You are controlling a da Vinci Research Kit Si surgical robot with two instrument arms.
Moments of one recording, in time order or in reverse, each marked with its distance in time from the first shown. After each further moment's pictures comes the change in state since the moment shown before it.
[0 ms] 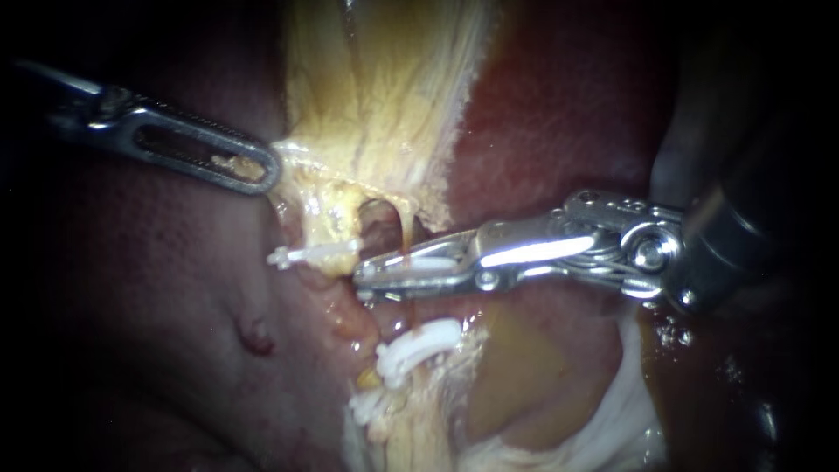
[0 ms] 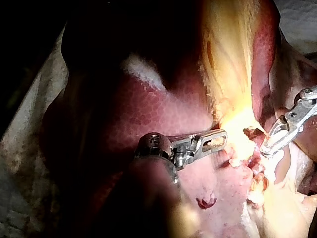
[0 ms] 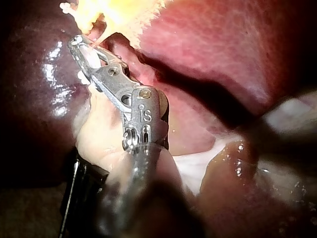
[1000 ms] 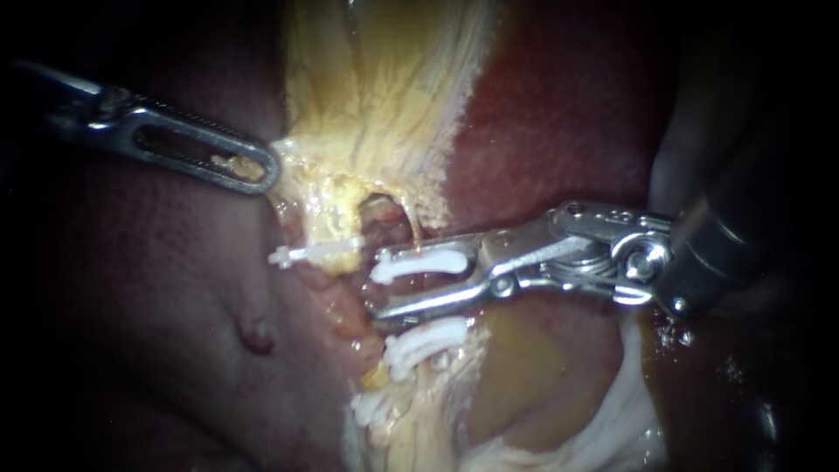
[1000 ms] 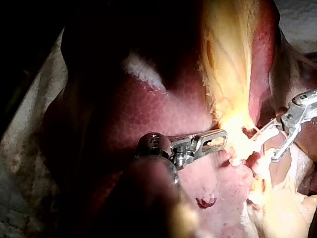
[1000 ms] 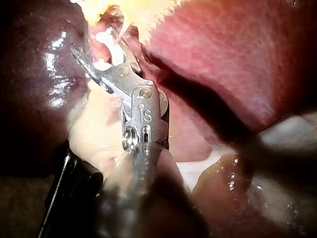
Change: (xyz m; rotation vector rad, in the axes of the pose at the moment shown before) right arm 0.000 0.002 0.001 -0.218 0.087 -0.181; left arm 0.000 0.000 0.000 0.000 0.000 0.000
